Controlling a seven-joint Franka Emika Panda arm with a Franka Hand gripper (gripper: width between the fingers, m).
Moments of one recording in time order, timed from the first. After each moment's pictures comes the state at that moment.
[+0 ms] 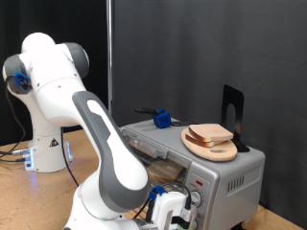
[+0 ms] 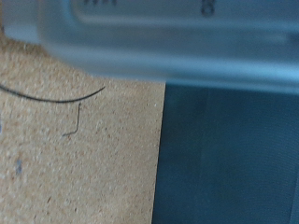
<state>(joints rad) -0.37 0.99 0.26 -1.39 1.07 1.85 -0.07</state>
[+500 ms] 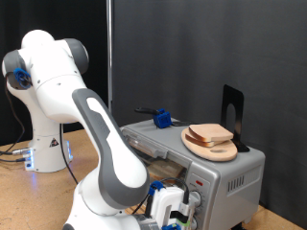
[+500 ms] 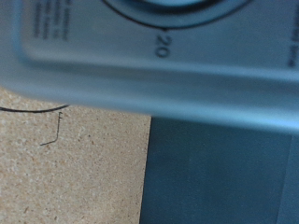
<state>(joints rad) -0.37 0.96 0.26 -1.45 1.11 1.85 -0.10</state>
